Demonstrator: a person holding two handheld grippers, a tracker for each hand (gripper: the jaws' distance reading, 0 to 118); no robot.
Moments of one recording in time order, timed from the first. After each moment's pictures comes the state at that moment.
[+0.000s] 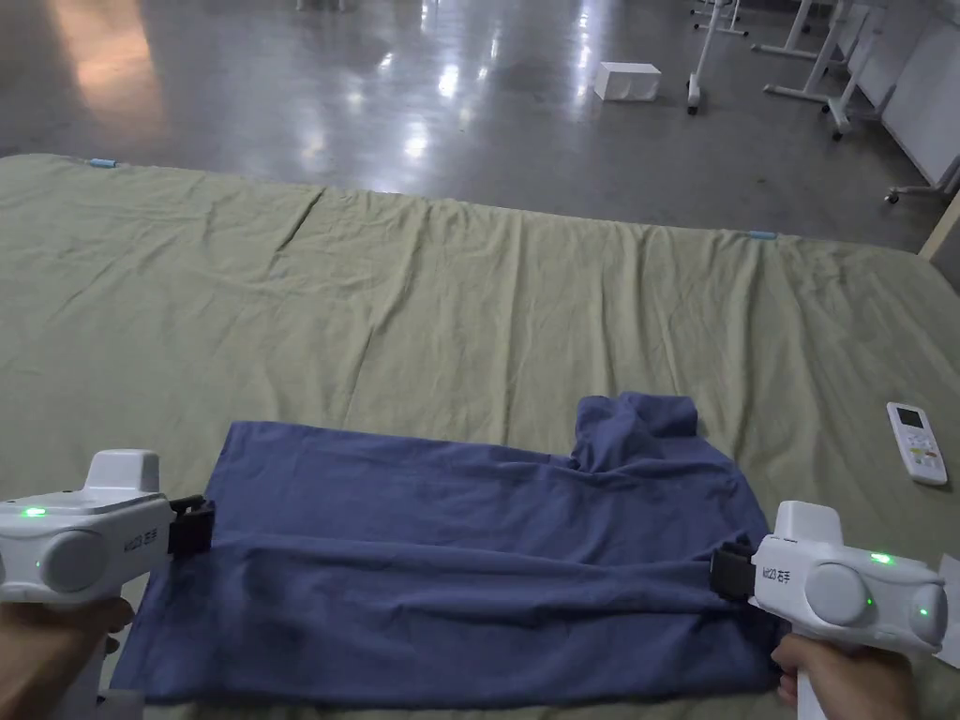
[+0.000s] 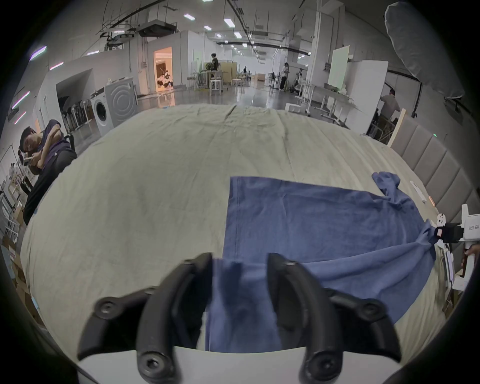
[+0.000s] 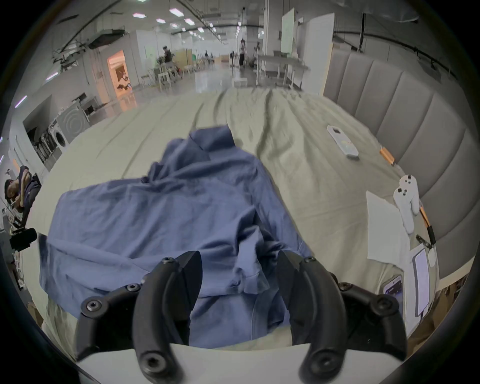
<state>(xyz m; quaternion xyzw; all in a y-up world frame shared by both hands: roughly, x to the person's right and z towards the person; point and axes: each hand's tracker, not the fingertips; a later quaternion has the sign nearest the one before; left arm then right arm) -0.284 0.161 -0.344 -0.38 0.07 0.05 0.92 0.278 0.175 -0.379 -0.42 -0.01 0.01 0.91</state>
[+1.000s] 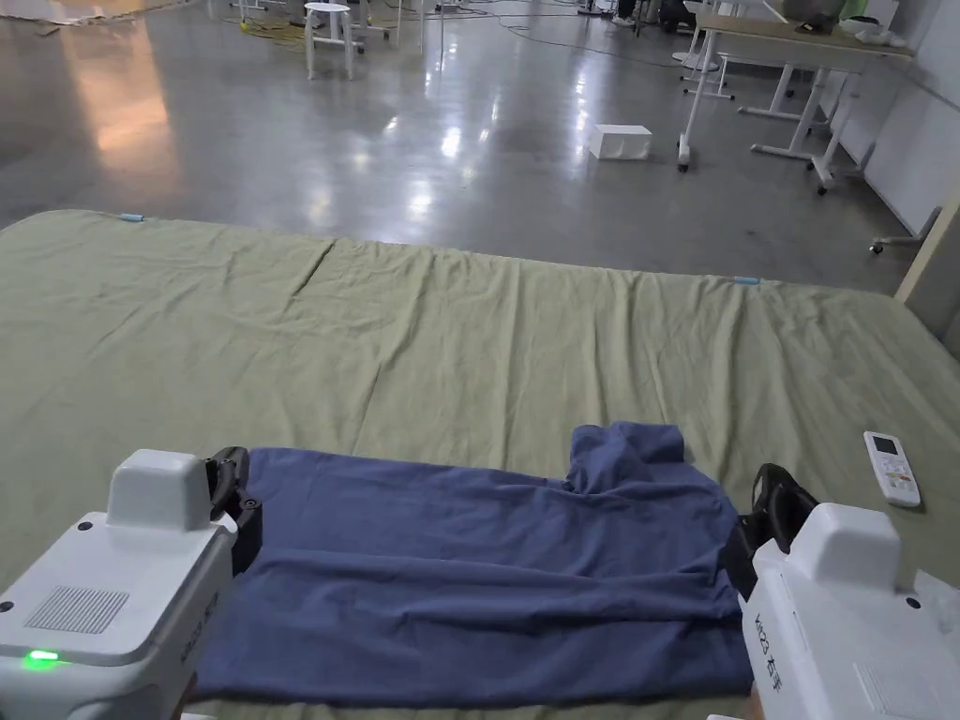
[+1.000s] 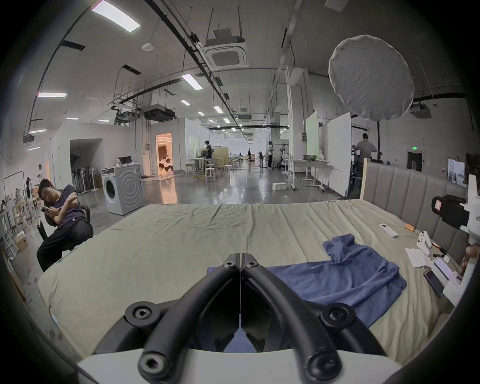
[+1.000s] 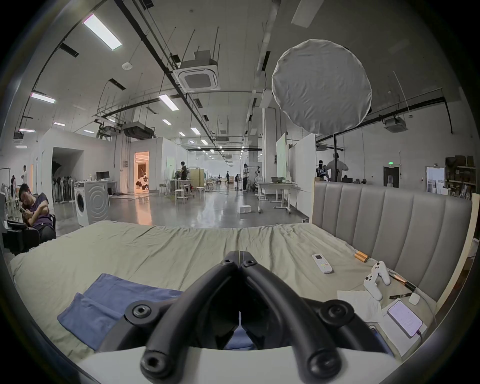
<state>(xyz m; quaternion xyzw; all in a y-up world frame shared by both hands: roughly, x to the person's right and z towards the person) -0.187 0.272 -0.211 -0.13 0.07 -0.01 0.99 0.207 0.283 -0.228 -0.03 -0.02 0.04 1.00</state>
